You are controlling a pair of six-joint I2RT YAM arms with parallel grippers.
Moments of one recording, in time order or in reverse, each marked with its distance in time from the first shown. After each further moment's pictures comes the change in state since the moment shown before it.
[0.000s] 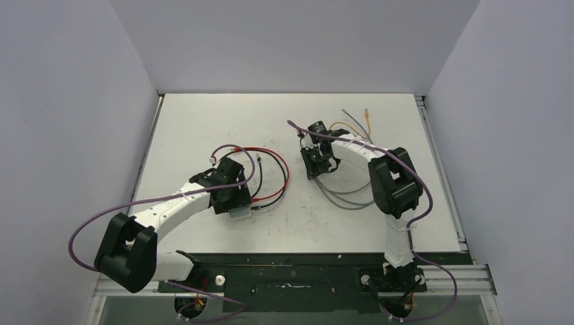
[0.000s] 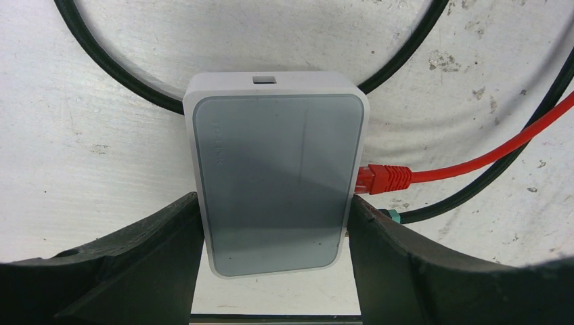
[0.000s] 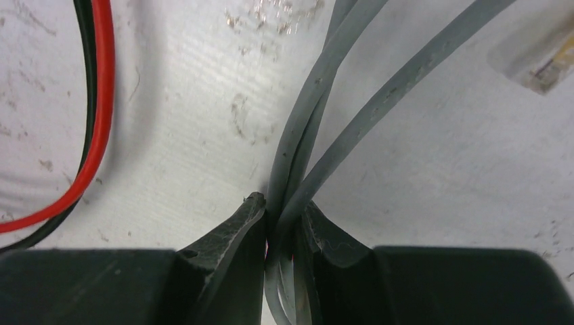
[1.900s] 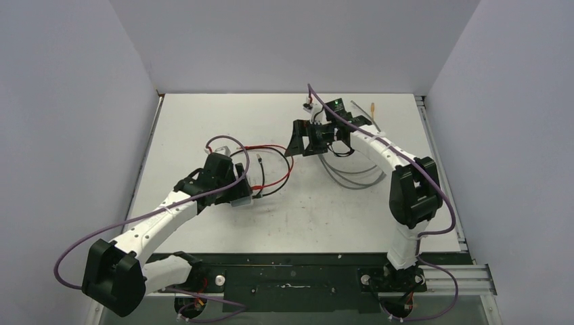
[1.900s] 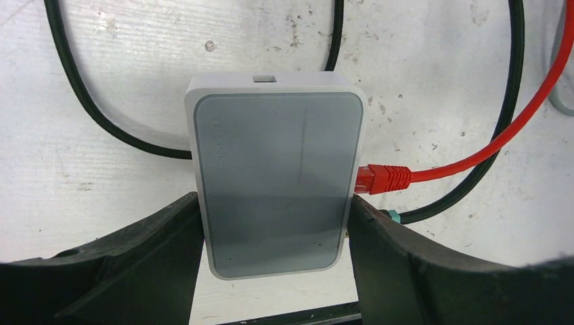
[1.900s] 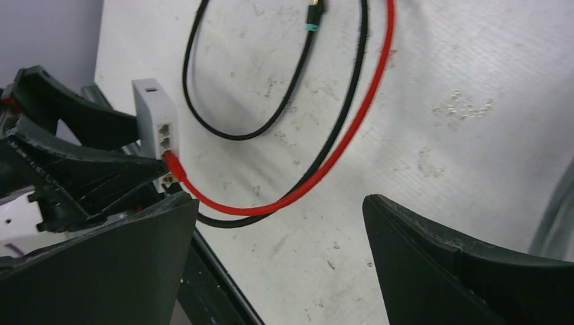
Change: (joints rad) left arm 0.028 -0.168 0.000 0.074 0.063 0.084; right arm -0.084 -0.136 0.101 0.093 -0.462 0.183
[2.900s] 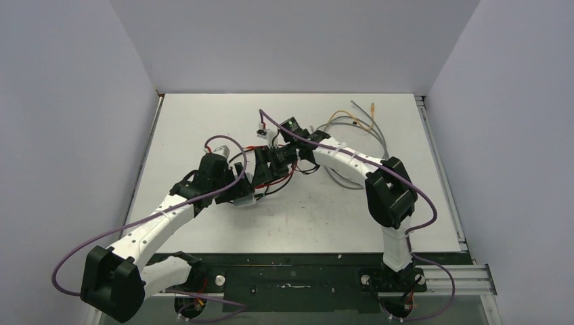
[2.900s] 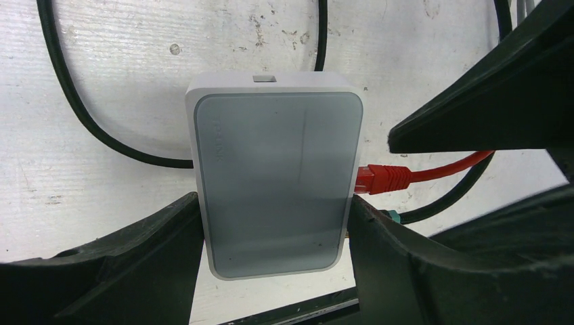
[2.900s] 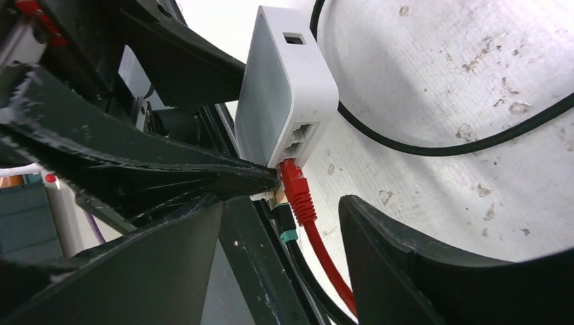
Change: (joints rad) left arm 0.036 -0.044 -0.032 0.070 0.117 0.014; right arm 0.294 0.095 0.052 0.033 -0.131 0.098
